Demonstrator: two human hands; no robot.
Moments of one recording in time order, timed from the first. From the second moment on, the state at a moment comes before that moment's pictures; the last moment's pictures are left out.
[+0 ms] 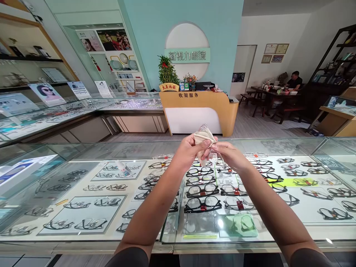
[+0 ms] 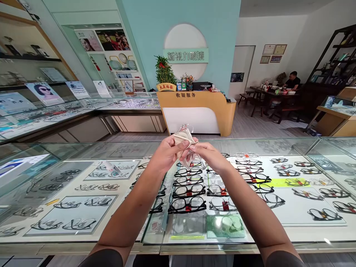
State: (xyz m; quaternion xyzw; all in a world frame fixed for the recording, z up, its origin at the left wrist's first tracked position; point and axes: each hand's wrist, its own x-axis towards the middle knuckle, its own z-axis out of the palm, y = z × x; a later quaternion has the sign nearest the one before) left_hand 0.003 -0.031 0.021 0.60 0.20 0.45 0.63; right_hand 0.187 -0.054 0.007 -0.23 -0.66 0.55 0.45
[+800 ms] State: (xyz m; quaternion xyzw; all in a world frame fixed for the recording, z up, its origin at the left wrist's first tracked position) left_hand -0.004 -0.030 0.024 0.56 0.22 0.50 0.62; right_hand 0.199 -0.060 0.015 -0.23 -0.72 0.49 0.43
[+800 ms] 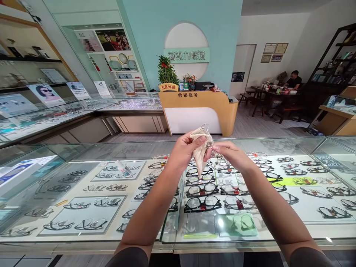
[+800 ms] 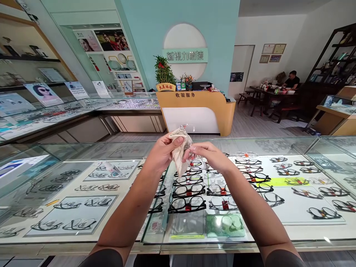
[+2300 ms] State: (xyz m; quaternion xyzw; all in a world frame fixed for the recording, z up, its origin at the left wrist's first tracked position) left_hand -0.017 -0.027 0.028 0.67 0.23 0.46 0.54; right_hand 0.201 -0.064 0.020 -0.29 -0.73 0.49 0.39
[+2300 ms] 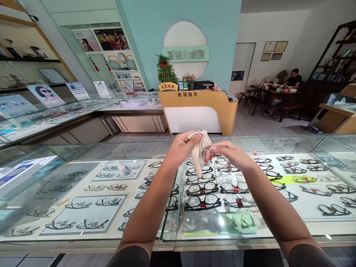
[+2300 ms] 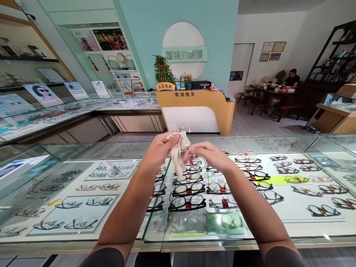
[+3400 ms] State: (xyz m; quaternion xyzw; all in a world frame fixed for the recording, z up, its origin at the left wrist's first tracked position) left_hand -0.030 -0.026 0.038 0.71 0.20 0.38 0.56; right_hand 0.206 -0.068 0.026 -0.28 -0.73 0.48 0.39
